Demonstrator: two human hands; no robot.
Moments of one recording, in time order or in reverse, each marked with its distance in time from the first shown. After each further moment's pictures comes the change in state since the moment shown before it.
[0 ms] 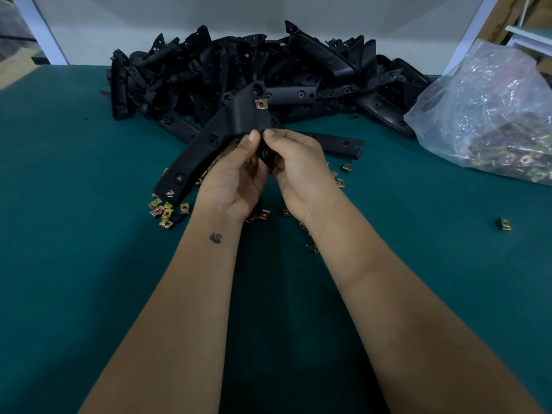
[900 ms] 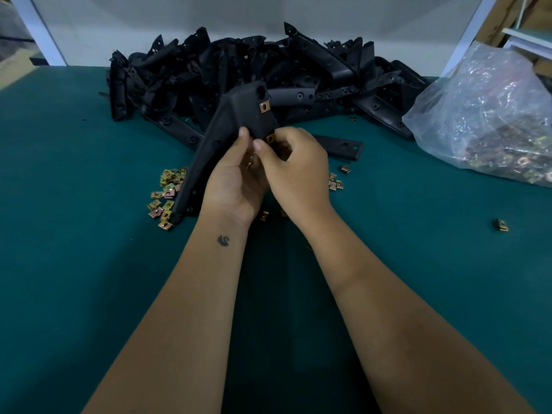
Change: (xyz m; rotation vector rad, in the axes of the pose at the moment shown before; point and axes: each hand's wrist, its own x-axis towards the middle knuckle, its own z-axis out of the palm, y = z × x) left_hand 0.001 -0.006 0.004 -0.039 -0.023 -0.028; right_hand 0.000 0.014 -0.005 -0.806 0.243 -0.539
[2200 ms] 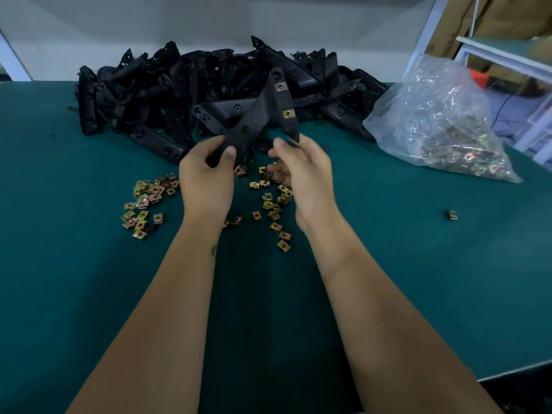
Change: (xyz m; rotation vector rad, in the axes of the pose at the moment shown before) left_hand -0.004 0.004 0.003 1.104 0.221 0.490; right_hand 0.001 0.018 -0.044 0.643 -0.004 0.452
